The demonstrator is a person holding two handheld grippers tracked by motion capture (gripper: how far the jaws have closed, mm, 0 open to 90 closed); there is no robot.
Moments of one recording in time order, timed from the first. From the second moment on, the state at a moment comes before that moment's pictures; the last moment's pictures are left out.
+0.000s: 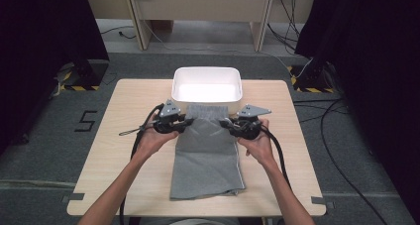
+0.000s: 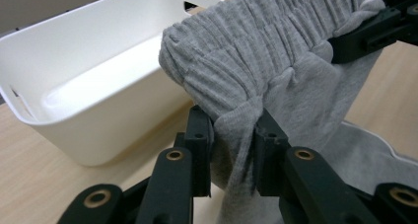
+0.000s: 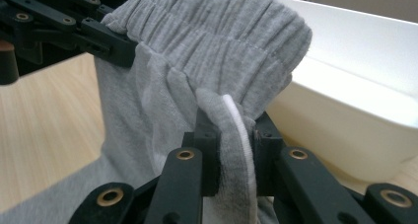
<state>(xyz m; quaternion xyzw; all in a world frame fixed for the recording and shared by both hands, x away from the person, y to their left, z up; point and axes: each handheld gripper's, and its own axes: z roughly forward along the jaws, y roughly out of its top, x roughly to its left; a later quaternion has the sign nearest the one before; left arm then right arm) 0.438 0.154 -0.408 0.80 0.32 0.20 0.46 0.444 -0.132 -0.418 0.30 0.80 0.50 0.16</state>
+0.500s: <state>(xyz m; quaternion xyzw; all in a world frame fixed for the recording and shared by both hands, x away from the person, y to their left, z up) 0.390 0.163 -0.449 0.82 0.31 0.17 0.45 0.391 -0.131 -0.446 0.27 0.82 0.49 0.15</state>
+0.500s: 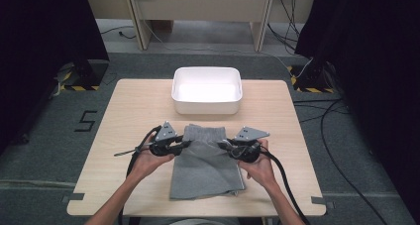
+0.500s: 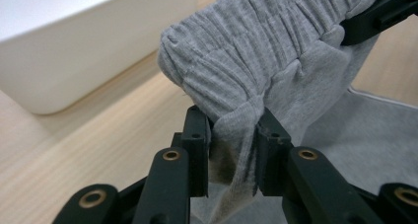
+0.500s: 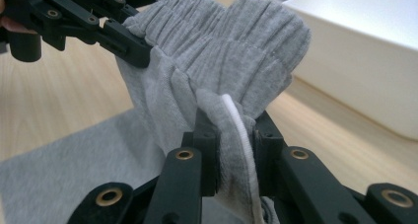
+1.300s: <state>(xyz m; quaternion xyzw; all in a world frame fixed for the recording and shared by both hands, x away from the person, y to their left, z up) 0.351 0.156 -0.510 0.86 0.30 0.12 0.40 0.352 -0.142 -0.500 0.29 0.85 0.43 0.11</state>
